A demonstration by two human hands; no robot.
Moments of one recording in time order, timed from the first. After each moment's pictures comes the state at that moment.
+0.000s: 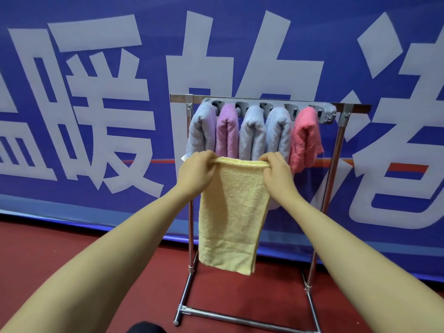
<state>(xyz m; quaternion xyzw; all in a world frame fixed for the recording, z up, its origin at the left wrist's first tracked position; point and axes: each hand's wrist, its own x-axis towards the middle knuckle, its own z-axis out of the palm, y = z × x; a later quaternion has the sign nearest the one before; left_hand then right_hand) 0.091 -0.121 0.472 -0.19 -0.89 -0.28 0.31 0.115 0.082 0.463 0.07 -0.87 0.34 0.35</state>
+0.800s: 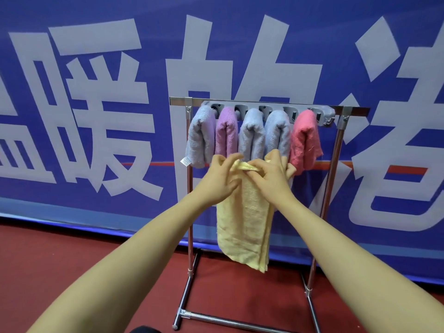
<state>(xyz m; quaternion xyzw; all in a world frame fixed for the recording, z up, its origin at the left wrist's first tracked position) 0.096 -0.089 0.462 -0.30 -0.86 -0.37 0.17 0.123 0.069 0.467 0.08 -0.88 0.27 0.38</state>
